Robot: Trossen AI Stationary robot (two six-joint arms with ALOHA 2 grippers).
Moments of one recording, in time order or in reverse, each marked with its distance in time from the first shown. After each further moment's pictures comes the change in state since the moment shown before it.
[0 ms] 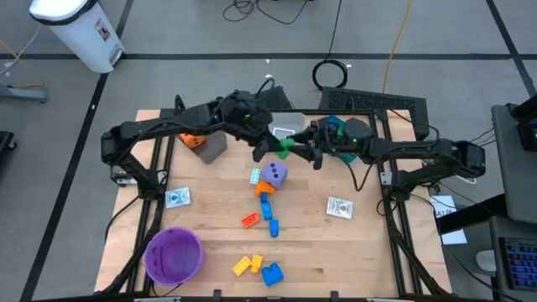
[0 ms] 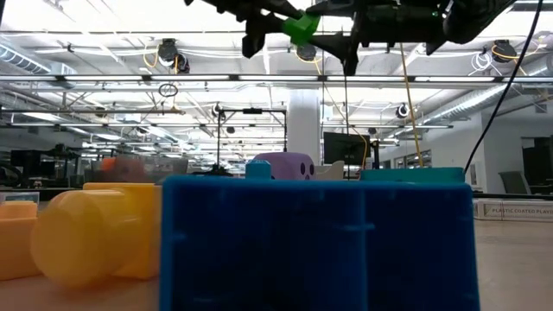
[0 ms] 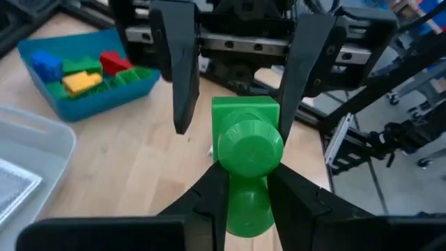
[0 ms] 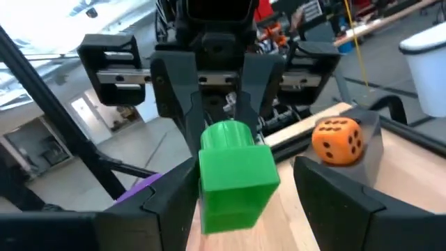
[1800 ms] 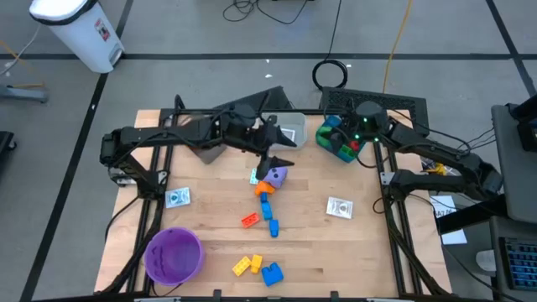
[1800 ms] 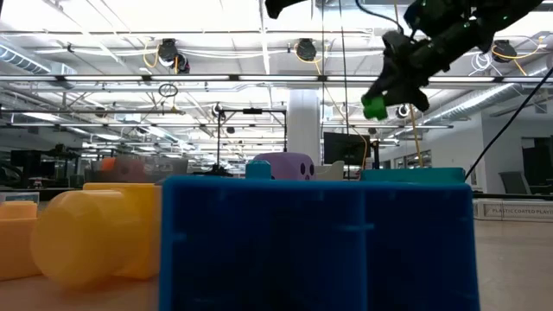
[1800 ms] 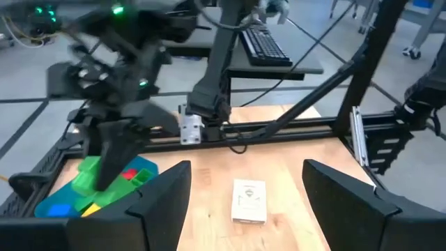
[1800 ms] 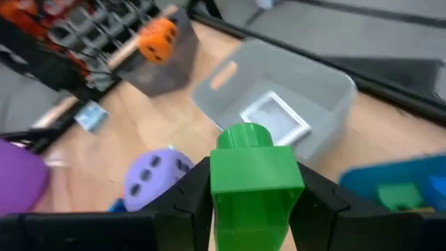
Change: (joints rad) left arm -0.138 0.000 0.000 0.225 -0.147 0.383; right arm -0.347 -0.276 -0.002 -0.873 0.032 -0.109
